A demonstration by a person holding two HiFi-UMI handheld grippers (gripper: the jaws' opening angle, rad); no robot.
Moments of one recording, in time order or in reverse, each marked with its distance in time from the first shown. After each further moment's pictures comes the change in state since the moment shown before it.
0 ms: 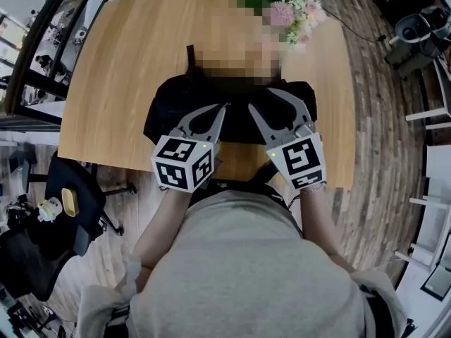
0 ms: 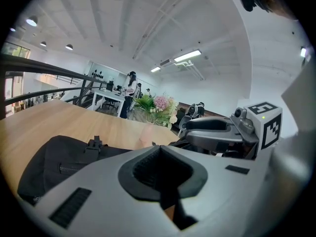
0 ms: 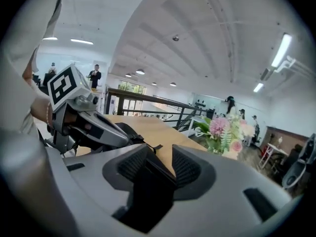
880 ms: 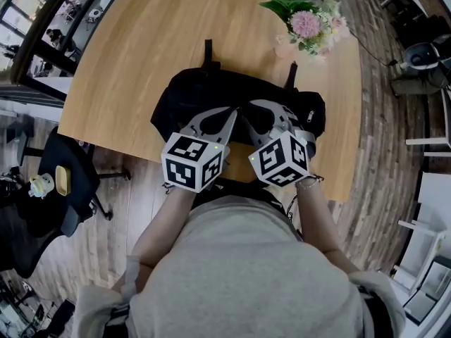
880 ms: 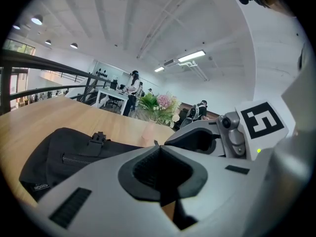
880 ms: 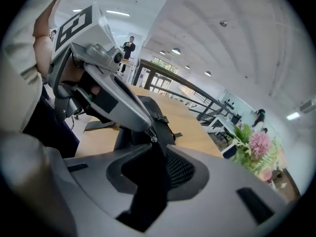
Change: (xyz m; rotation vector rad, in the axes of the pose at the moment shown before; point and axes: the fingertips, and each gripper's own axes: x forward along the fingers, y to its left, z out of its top) left arm -0.006 0.003 -0.010 -0.036 0.000 0.030; right arm 0.045 0.057 -0.034 -0.358 0.213 0.211
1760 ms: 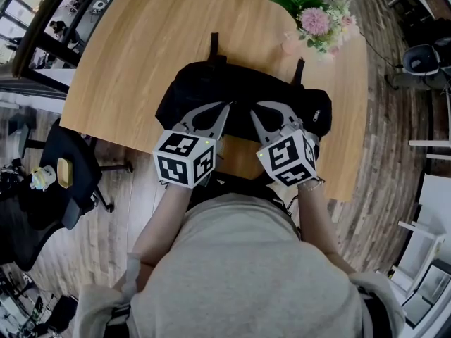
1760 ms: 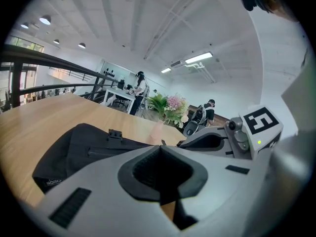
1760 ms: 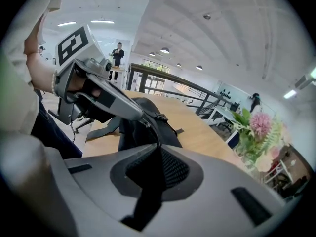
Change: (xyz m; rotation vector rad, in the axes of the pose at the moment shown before) left arm -0.014 0.029 -0.003 -0.043 -0.011 0.065; right arm 0.000 0.002 -0.008 0.155 -0.011 0.020
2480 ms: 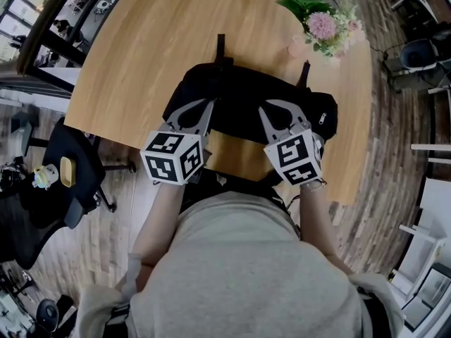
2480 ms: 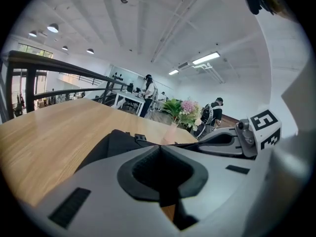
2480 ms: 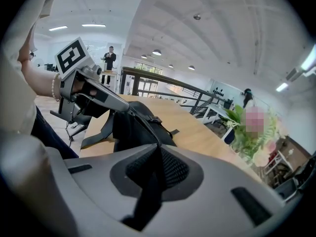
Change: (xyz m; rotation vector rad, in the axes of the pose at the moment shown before) left arm -0.026 0.050 0.010 -0.013 -0.032 0.115; right arm 0.002 -0.012 0.006 0.074 -0.018 -0.045
